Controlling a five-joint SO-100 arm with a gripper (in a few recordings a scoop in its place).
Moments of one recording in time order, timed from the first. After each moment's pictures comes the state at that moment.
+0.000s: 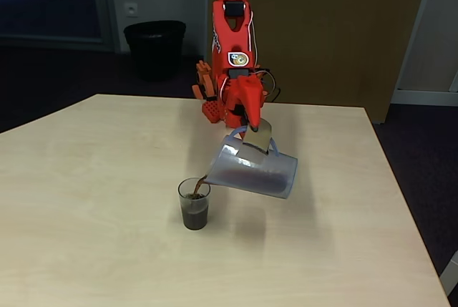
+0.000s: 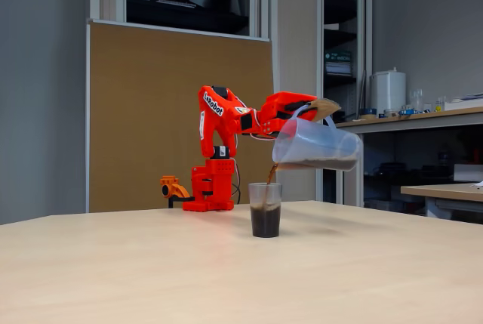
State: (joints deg) arm -11.2 108.5 141.8 -40.5 165.0
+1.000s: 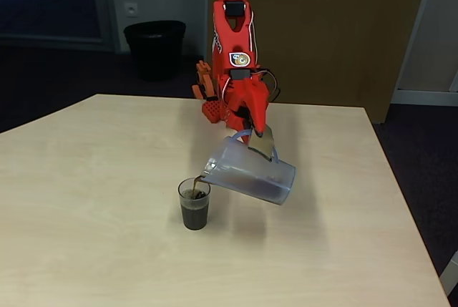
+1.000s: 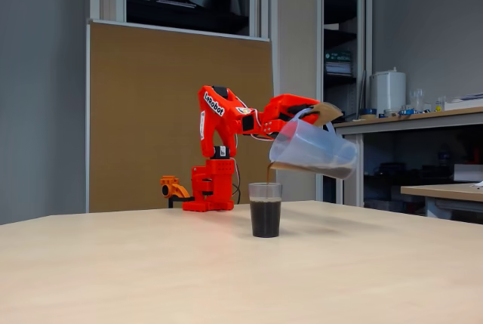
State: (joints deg) arm -12.6 108.3 141.6 -37.5 155.8
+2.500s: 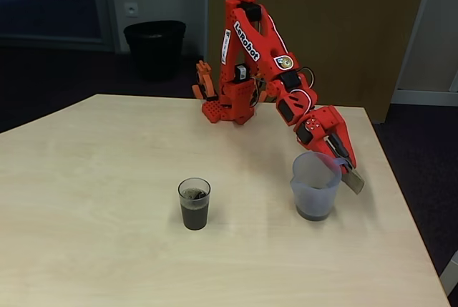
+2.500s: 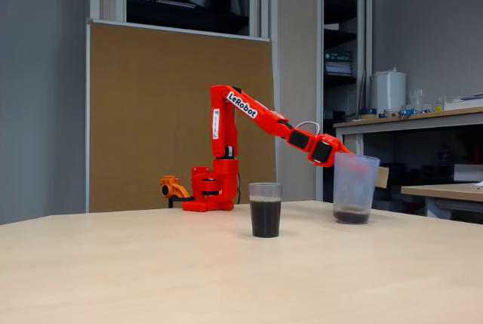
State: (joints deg) arm -41.4 94.8 129.7 -9.1 92.3
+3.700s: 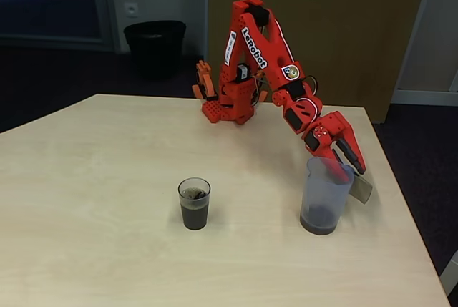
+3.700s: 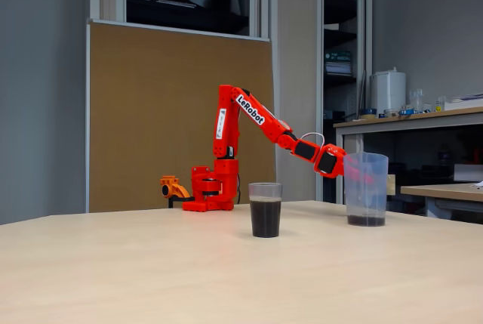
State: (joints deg) arm -44.2 88.2 131.5 -19.9 96.5
